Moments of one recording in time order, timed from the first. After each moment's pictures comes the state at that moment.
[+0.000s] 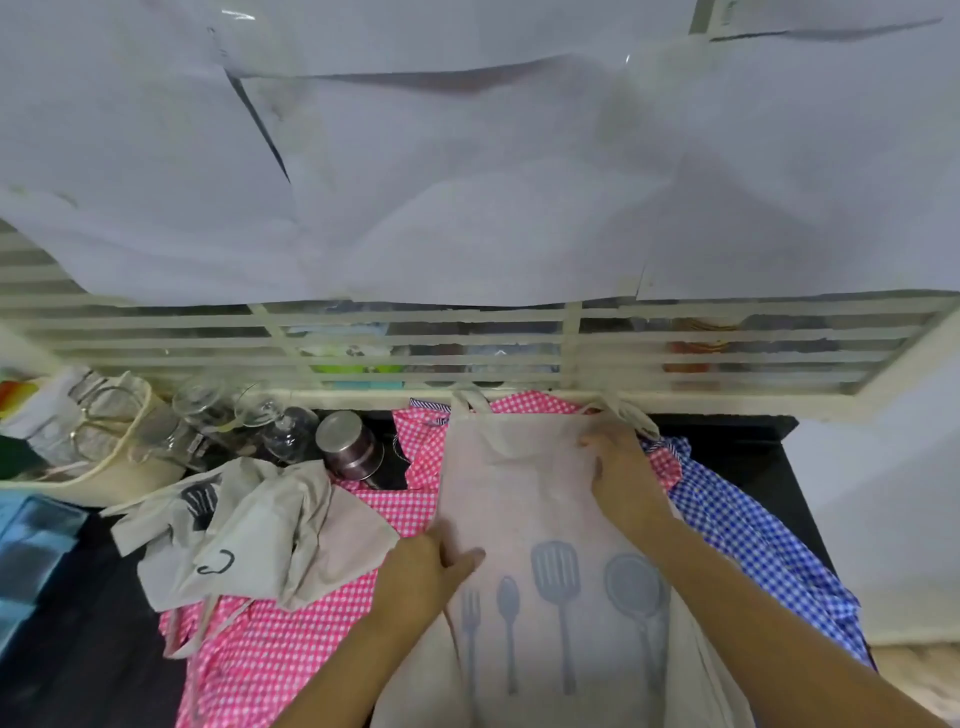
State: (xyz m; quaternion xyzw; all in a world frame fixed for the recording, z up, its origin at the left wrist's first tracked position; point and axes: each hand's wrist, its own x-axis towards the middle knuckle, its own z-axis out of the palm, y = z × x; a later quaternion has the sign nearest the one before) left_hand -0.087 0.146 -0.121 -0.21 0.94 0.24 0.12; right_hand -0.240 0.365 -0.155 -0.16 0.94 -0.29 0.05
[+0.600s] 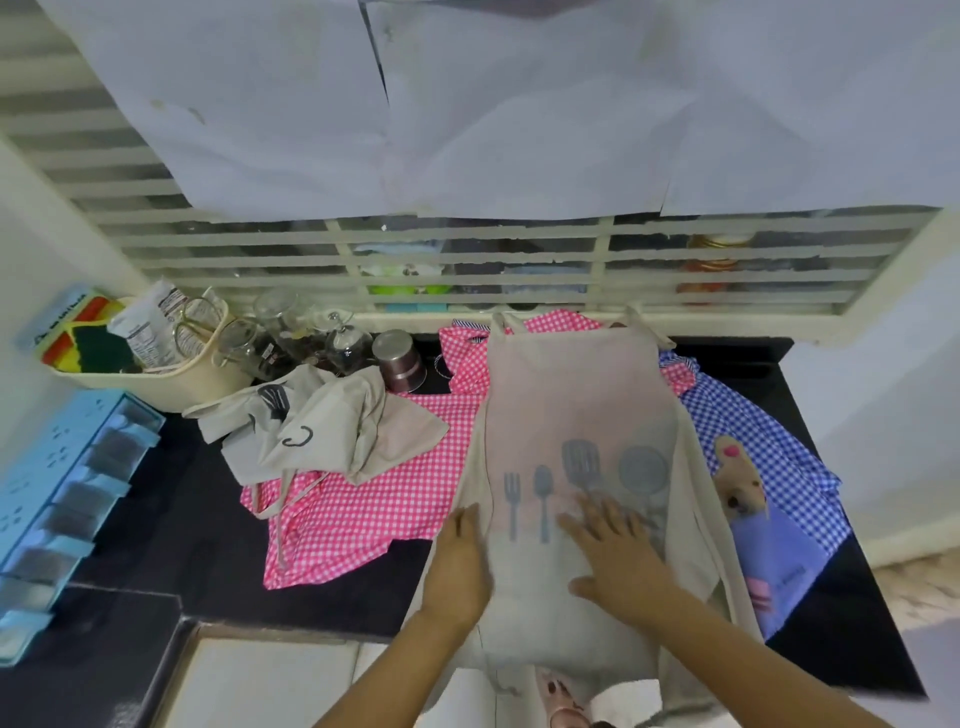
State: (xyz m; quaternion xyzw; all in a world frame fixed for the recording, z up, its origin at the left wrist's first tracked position) left_hand 0.054 0.173 -0.155 -0.19 0.93 0.30 0.10; right_hand -0.020 0.367 -0.158 -0.28 0.92 0.00 0.27
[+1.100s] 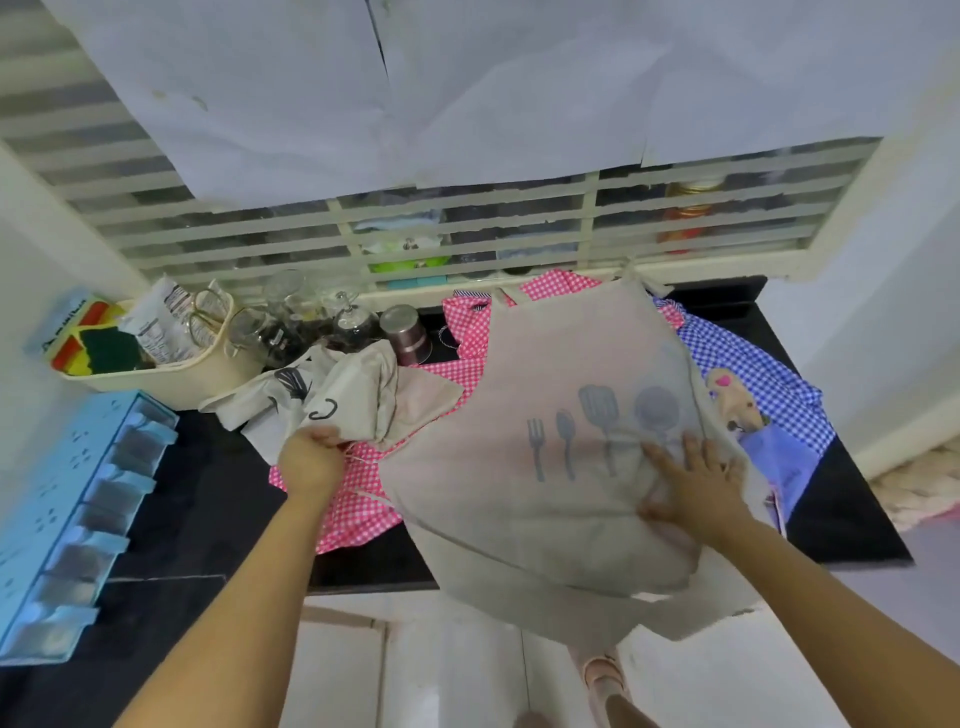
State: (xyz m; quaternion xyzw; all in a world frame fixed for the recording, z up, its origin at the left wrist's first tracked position) left_hand 0.055 -0.007 -0.092 -0.43 0.81 0.40 -0.06; right_hand -0.002 0.411 -0.160 -0.05 0.97 -0.02 0.23
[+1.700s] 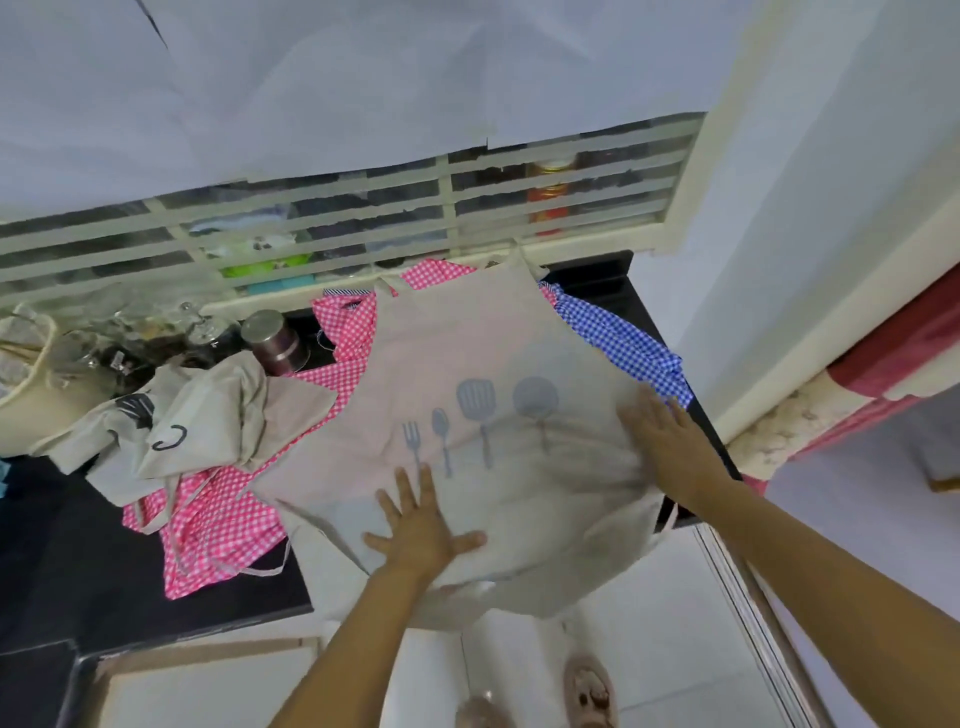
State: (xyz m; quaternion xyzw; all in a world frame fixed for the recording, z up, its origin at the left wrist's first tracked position) left_hand 0.065 0.225 -0.168 -0.18 0.91 0.23 0.31; right_hand -0.012 0.533 -0.150 -0.10 0.99 0.01 0.14
